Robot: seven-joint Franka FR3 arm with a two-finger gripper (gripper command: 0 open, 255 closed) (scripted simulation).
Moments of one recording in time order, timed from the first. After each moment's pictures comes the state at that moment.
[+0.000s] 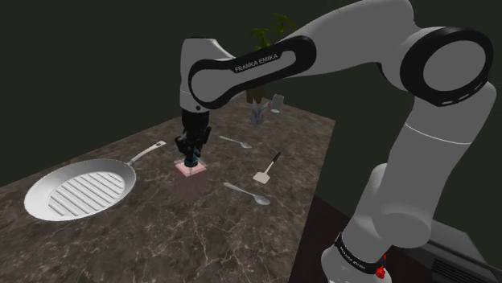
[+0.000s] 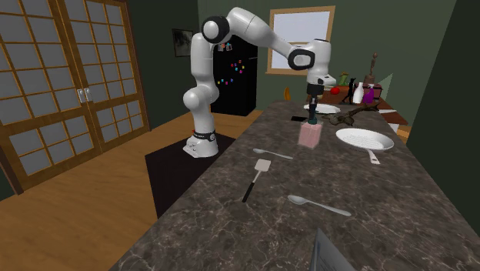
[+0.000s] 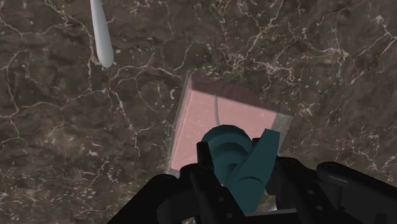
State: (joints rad) arm 0.26 0.07 0.16 -2.02 0.03 2.10 0.13
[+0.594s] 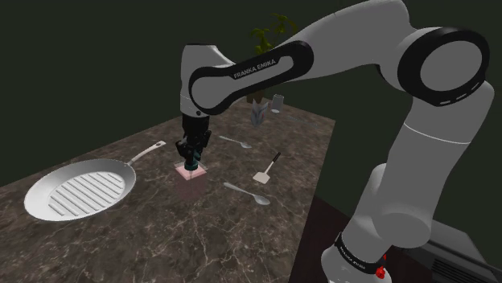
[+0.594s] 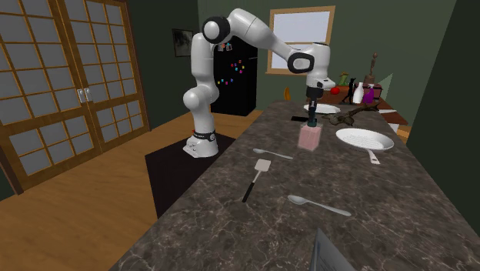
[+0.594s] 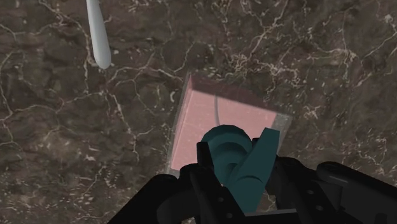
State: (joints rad) arm 0.26 0.08 0.16 -2.04 0.03 2.13 0.13
